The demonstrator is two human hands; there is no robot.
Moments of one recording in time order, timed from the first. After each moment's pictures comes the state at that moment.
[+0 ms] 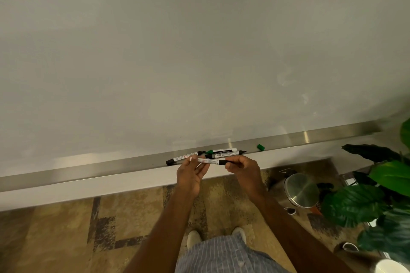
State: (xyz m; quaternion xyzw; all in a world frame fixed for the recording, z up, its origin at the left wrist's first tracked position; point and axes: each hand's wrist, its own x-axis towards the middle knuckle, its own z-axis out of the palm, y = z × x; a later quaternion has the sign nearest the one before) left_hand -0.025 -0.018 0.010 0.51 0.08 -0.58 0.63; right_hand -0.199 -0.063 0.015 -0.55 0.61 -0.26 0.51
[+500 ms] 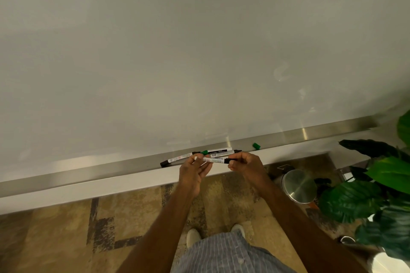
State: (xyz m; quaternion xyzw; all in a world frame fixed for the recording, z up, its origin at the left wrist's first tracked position) left_hand -0.041 -0.034 -0.001 0.53 0.01 -0.61 0.58; right_hand -0.228 -0.093 0.012 -0.49 0.60 -0.23 0.59
